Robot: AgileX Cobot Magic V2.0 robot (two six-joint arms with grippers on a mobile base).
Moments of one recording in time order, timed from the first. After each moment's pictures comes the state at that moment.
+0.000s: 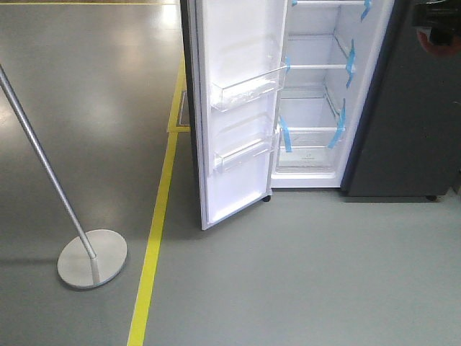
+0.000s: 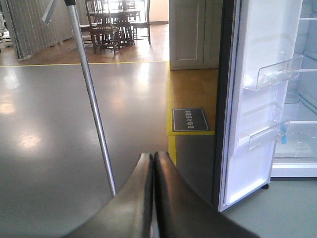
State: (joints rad) left arm 0.10 -0.01 0.02 -0.04 0.18 0.00; right arm 0.08 1.32 -1.44 -0.09 0.59 0.08
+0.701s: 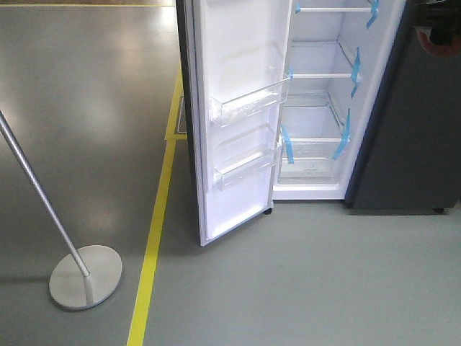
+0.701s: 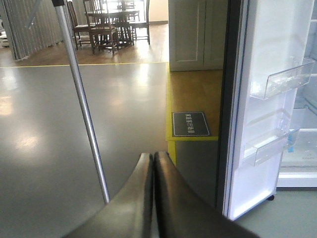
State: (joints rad) left arm 0.10 -0.01 0.02 -0.04 0.18 0.00; right arm 0.08 1.32 -1.44 -0.09 0.59 0.08
